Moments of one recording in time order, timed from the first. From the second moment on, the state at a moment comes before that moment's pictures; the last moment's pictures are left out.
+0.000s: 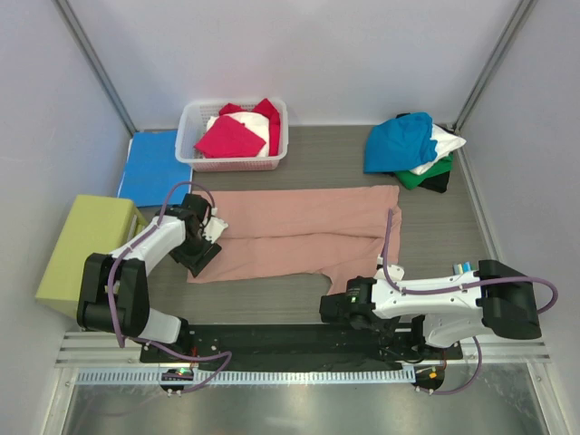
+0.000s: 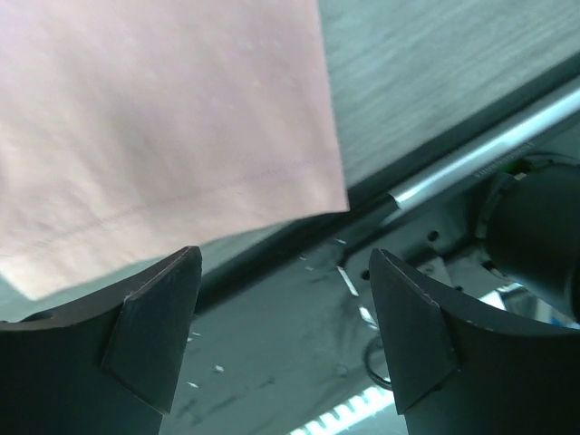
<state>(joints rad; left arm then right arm) -0.18 1.44 0.82 -0.84 -0.12 0.47 1.38 1.32 0.73 -1.30 0.44 1.94</state>
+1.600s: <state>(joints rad) -0.18 1.38 0.83 -0.88 -0.18 0.52 1.27 1.18 0.52 -1.07 0.58 1.99</state>
